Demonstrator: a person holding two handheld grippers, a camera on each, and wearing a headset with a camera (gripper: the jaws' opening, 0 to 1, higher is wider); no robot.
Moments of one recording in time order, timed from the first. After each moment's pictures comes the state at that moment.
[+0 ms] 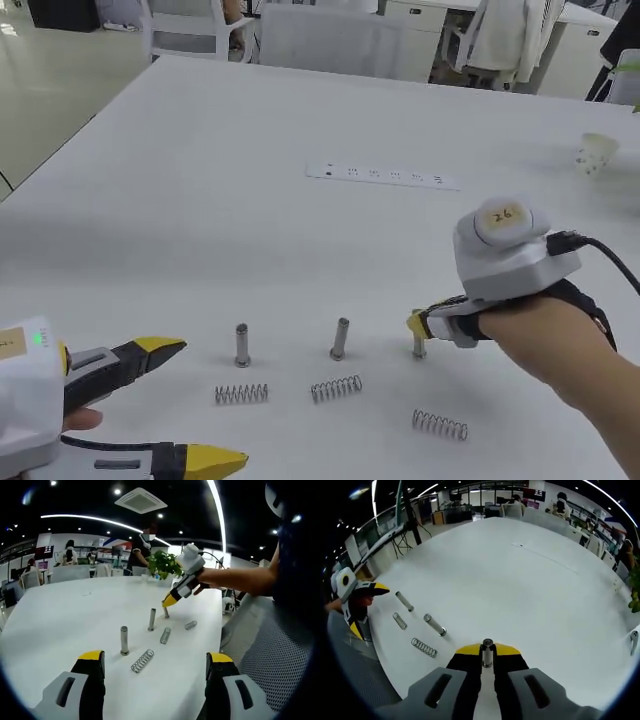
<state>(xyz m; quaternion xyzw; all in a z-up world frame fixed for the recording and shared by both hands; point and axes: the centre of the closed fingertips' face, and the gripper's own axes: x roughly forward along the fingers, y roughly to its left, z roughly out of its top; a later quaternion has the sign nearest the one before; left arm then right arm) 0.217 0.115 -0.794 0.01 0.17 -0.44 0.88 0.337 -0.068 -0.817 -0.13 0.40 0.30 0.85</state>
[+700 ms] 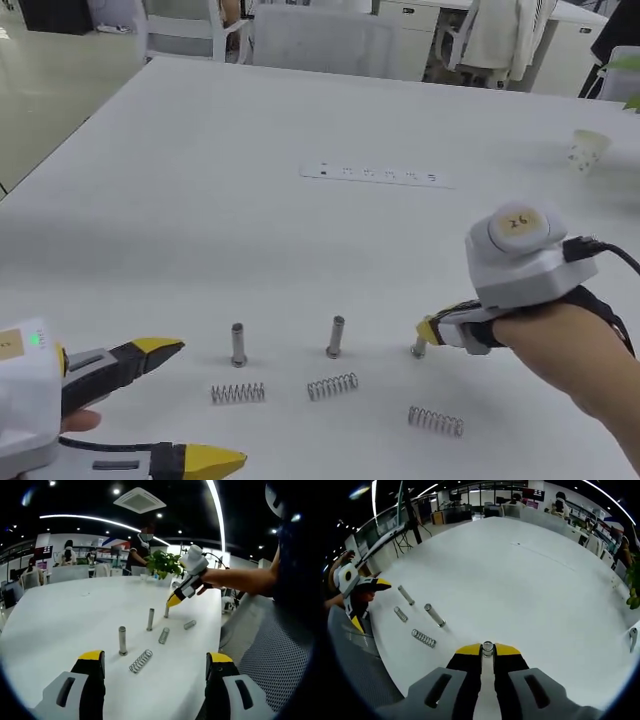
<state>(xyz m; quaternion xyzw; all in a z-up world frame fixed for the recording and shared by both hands) 0.215 0.112 -0.792 0.01 0.17 -0.44 0.88 0.326 -0.083 -0.818 -0.14 0.41 0.29 0.85</state>
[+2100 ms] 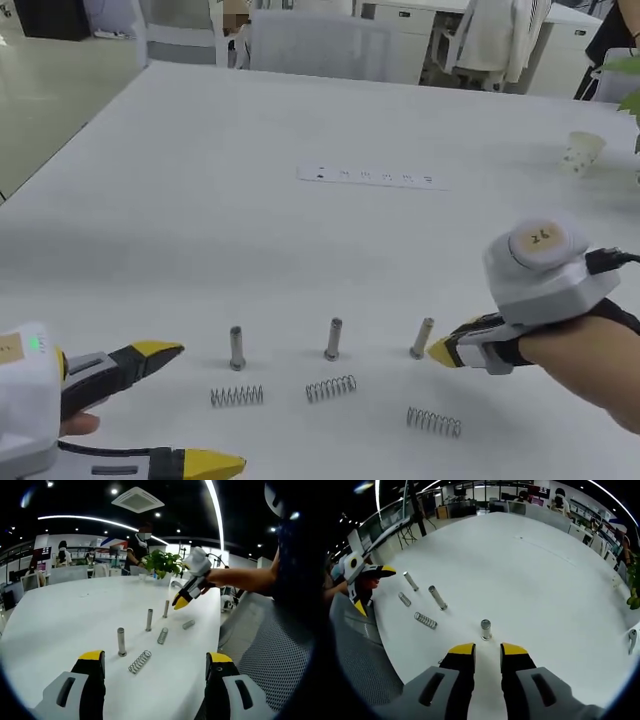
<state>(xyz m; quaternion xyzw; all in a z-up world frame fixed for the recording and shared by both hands) 0.214 0.111 -0.791 0.02 0.17 -0.45 0.88 0.305 -0.102 -0.823 -0.15 0.42 0.31 0.84</state>
